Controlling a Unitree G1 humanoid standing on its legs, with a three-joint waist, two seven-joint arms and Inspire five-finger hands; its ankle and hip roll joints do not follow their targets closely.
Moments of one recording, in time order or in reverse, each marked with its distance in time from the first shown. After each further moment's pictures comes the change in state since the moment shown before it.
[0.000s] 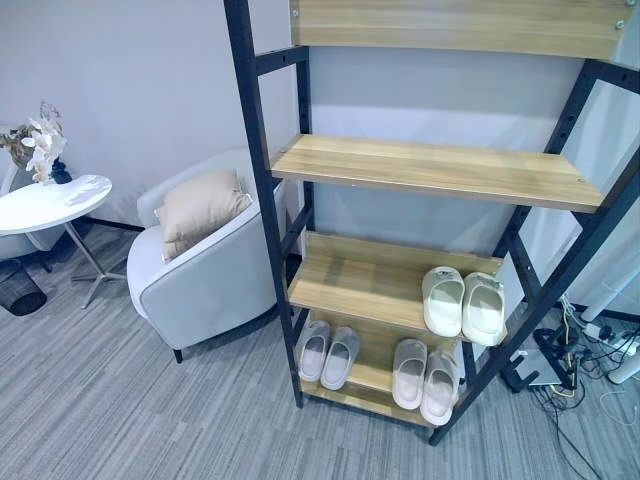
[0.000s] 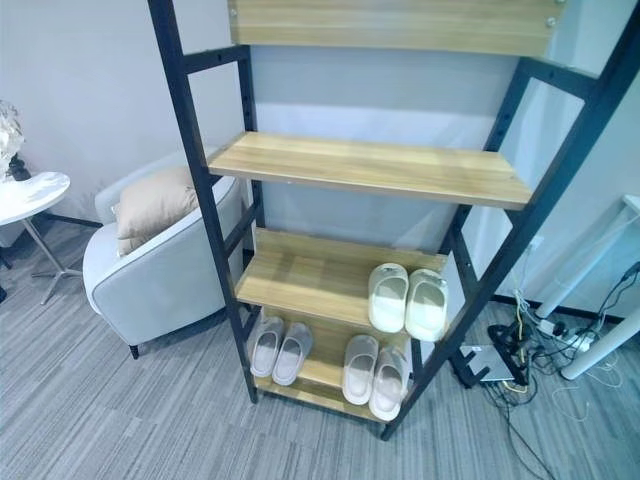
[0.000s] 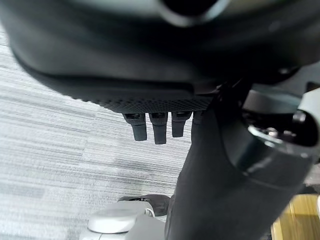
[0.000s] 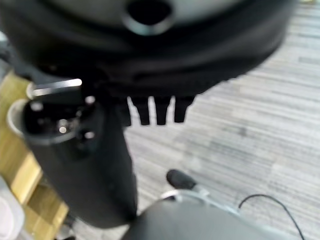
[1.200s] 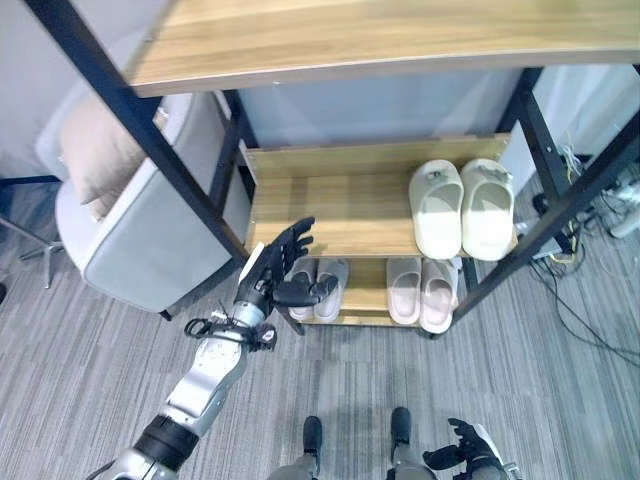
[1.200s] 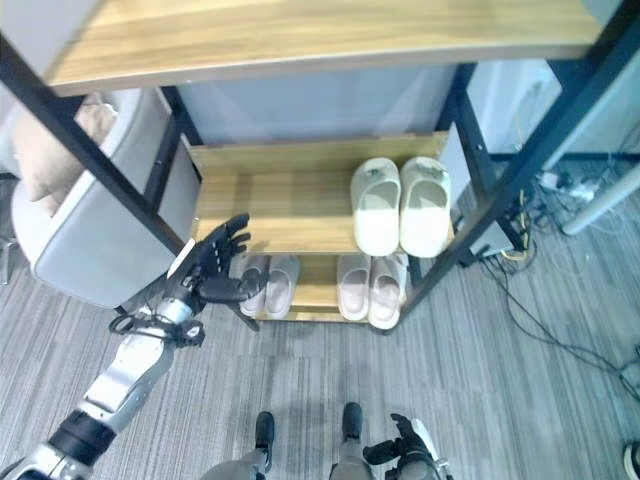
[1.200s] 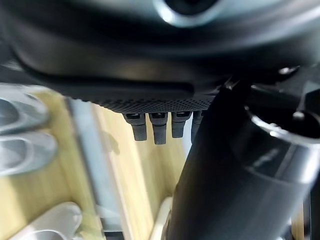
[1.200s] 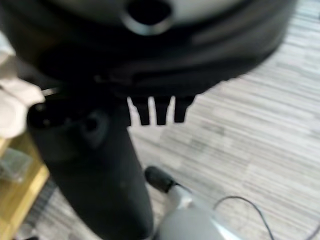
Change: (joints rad) left arm -0.219 0.272 -0.204 -1.264 -0.434 -0.098 -0.101; right arm -0.164 -0.095 0.037 -0.120 -0.112 0.017 -0.063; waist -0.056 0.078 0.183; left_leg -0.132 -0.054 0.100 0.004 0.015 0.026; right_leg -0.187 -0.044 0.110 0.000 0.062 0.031
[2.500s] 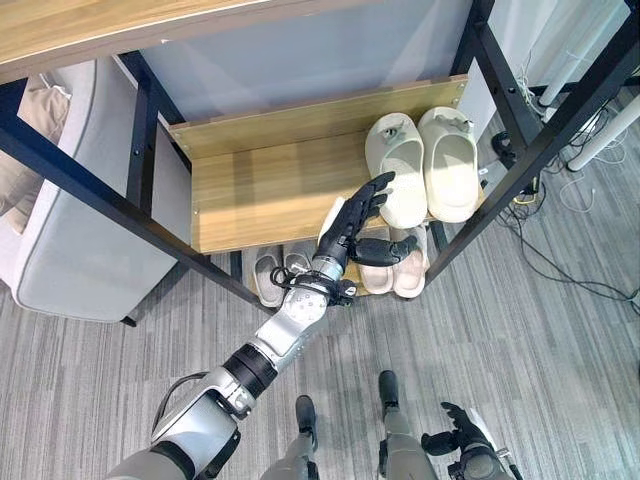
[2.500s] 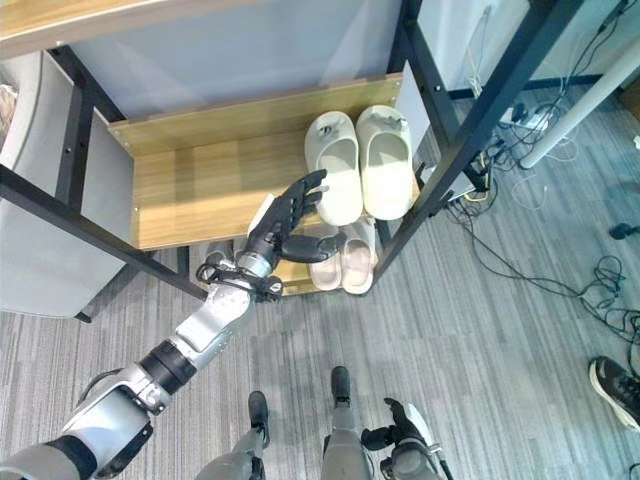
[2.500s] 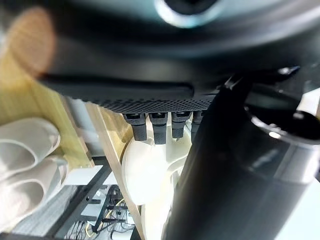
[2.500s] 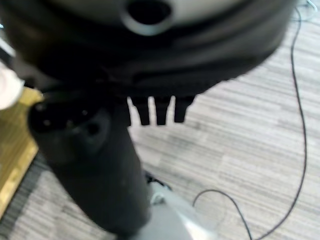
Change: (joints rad) left arm -0.561 -0.295 -0.261 0.387 0.122 -0.020 0.231; right arm -0.030 -0.026 0.101 -0.038 0.007 -0.015 -0.048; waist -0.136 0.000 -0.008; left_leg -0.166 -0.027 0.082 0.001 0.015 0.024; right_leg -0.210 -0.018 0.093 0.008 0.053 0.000
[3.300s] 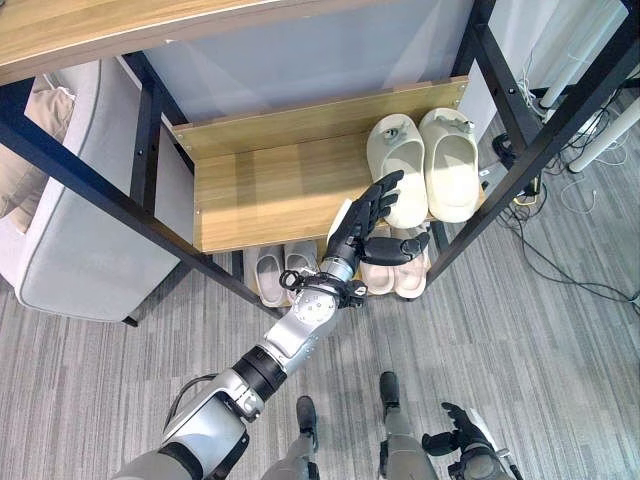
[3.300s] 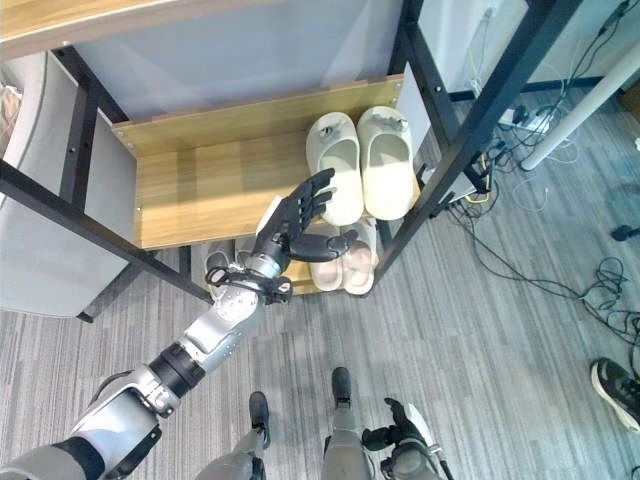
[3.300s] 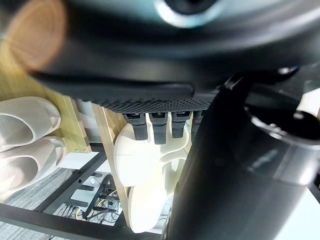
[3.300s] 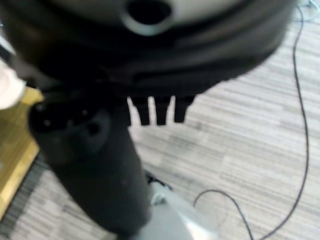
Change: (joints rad) left arm 0.002 -0.069 -0.004 -0.007 -0.091 -0.002 0.006; right arm 0.000 0.000 0.002 -0.002 -0.001 0.000 -0.007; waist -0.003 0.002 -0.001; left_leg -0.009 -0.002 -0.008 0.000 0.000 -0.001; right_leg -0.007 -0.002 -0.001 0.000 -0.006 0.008
